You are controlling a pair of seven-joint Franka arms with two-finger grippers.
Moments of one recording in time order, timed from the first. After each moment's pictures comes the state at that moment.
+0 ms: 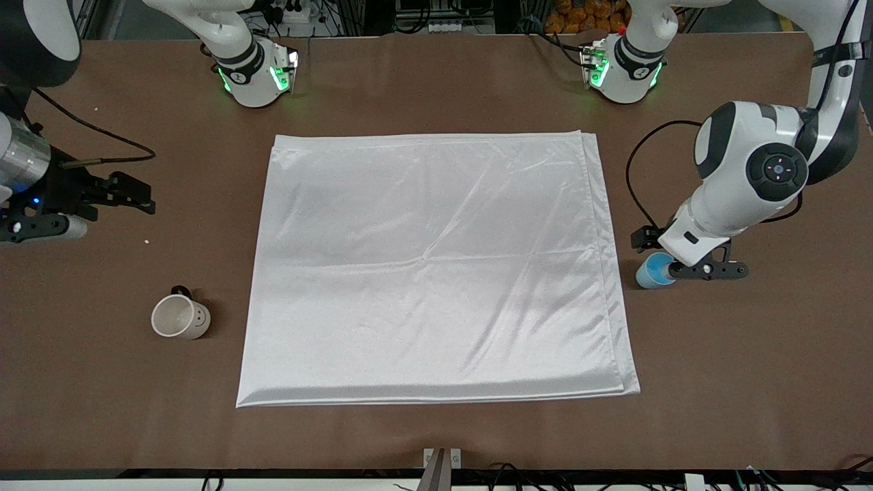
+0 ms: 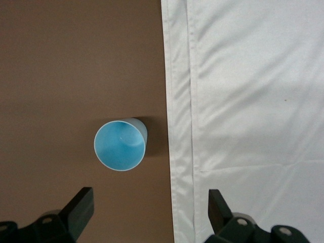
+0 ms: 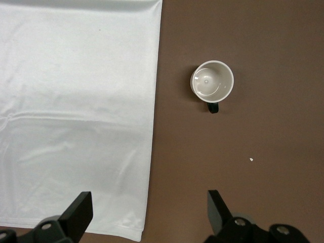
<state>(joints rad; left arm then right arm) -0.12 0.20 -0.07 -1.92 0.08 2.07 -0.18 -0.02 0.14 0.08 -1.50 0.02 1.57 -0.05</state>
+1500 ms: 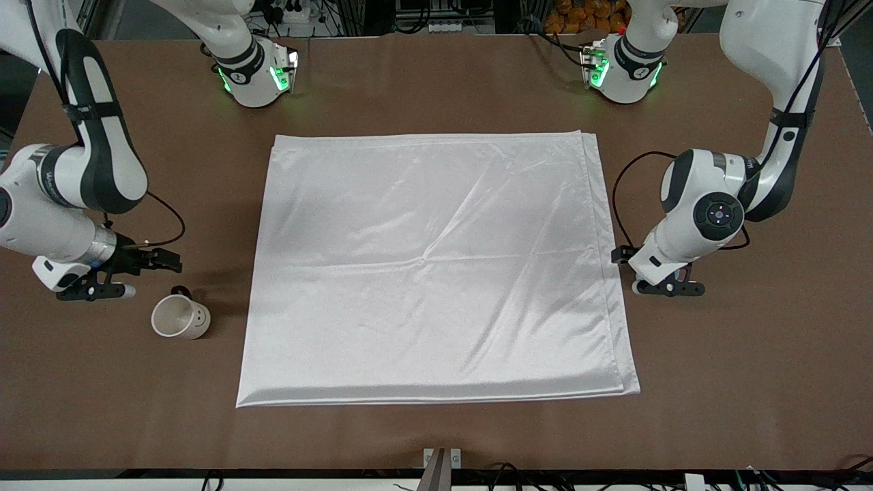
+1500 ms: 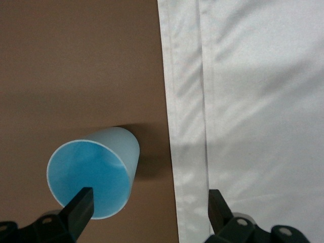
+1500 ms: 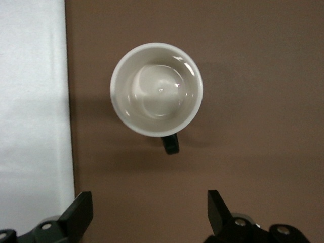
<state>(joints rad) -0.11 0.37 -0.07 -2.00 0.13 2.27 -0.19 -0.20 0.33 0.06 -1.94 0.01 2.24 -0.20</state>
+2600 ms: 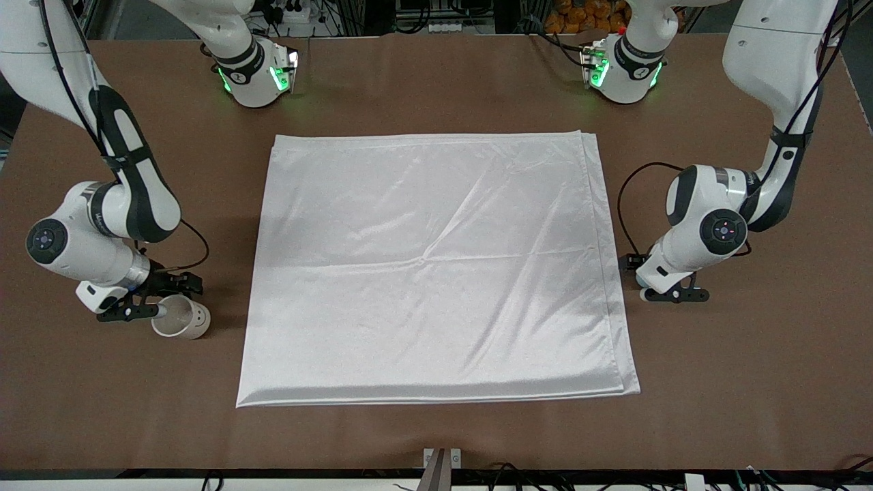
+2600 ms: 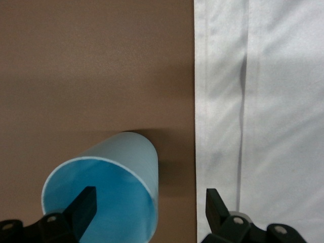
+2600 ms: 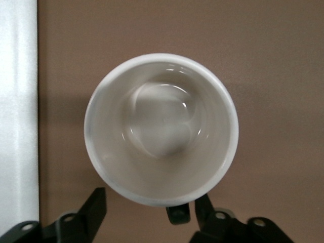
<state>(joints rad) -0.06 0.45 -0.07 -2.00 0.14 2.33 -0.18 -0.18 0.51 0.07 -1.91 0.00 2.42 -0.23</state>
